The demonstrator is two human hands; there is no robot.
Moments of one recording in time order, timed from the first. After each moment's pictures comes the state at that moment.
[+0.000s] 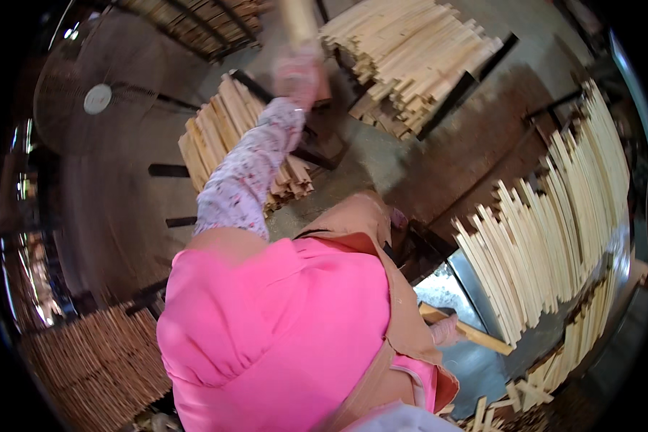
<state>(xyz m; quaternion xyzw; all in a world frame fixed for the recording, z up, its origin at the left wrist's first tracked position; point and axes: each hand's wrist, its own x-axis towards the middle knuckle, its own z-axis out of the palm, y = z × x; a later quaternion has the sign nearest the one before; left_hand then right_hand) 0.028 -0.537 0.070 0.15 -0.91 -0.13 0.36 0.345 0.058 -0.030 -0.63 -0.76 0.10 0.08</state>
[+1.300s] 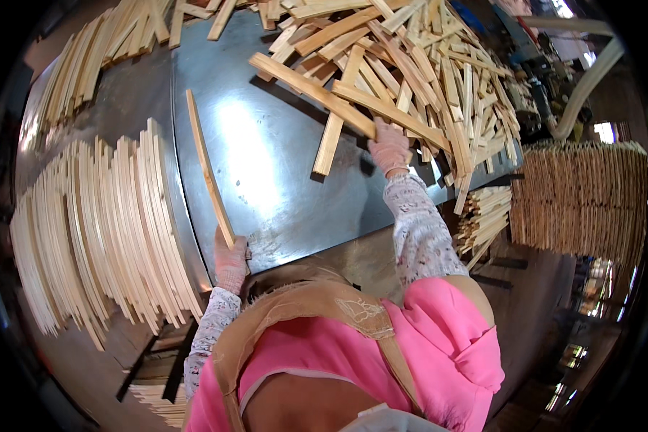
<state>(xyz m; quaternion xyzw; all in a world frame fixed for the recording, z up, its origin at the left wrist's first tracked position) 0.210 -0.039 -0.002 -0.37 -0.58 -0.28 -0.67 0.685 -0.023 0.072 -0.86 -0.51 0.01 -0.01</state>
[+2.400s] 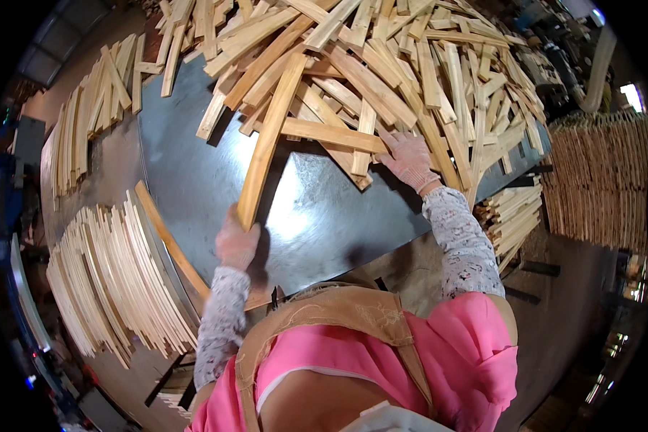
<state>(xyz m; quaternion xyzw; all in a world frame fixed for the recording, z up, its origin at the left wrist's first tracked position) 0.448 0.031 0.067 -0.75 -0.61 -0.01 -0.27 0.890 -0.084 0.080 -0.80 -0.60 0.03 -0.01</state>
